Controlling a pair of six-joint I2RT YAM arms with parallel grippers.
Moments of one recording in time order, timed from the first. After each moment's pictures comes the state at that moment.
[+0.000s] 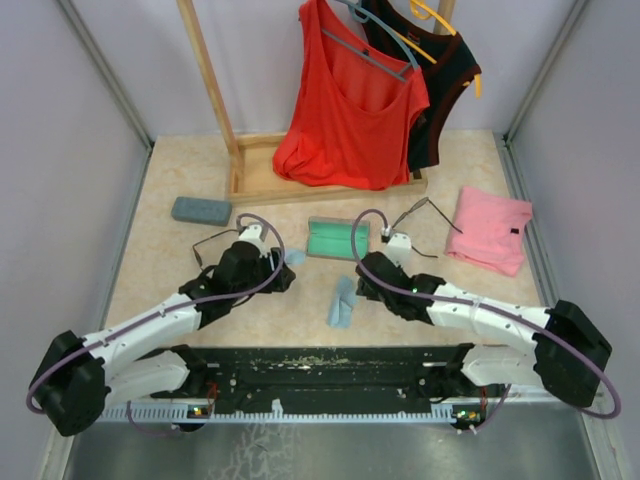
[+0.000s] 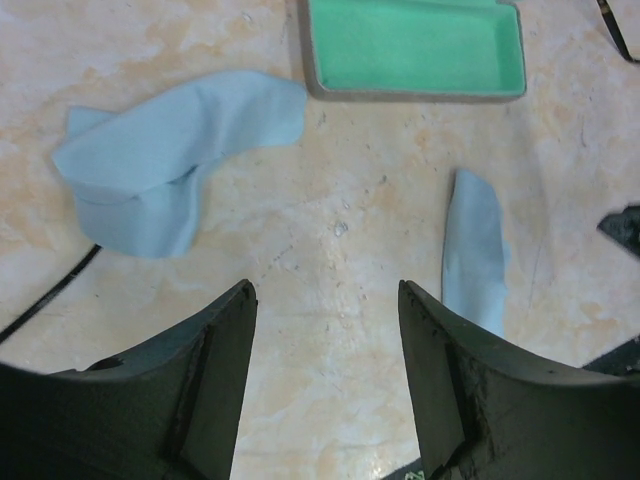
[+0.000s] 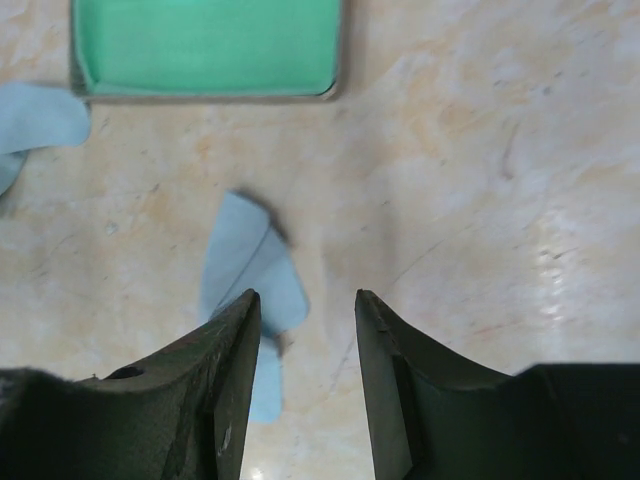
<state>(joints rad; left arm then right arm) -0.72 1.05 0.52 -0.07 -0.15 -0.58 0.97 1.17 0.63 -0.34 0.51 0.96</state>
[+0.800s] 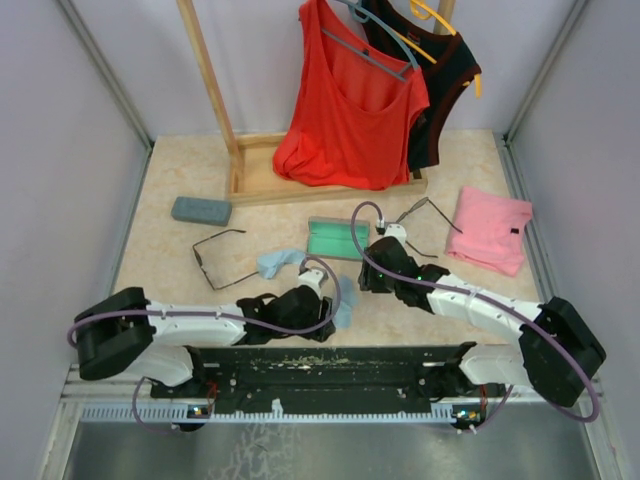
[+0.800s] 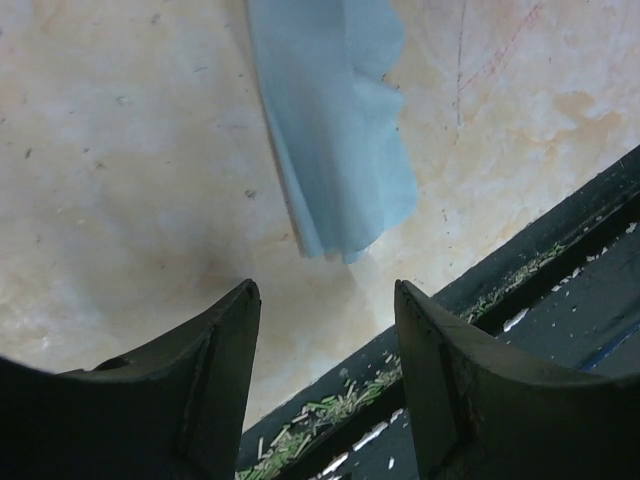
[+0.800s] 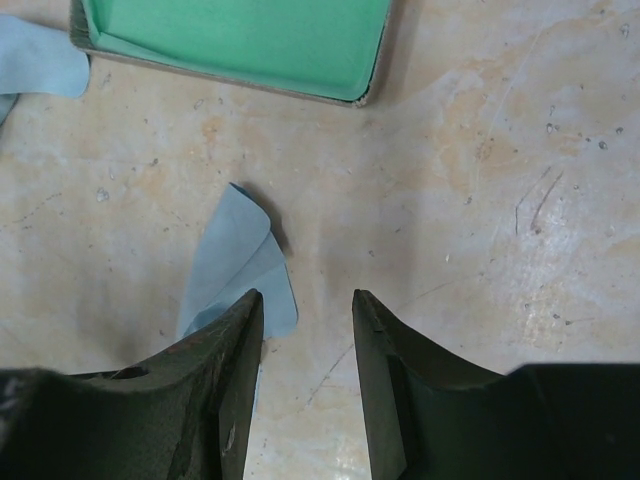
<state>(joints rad) -1.19 1.36 0.53 0.04 -0.20 -0.75 0.76 1.21 0.62 -0.24 0.22 0.66</state>
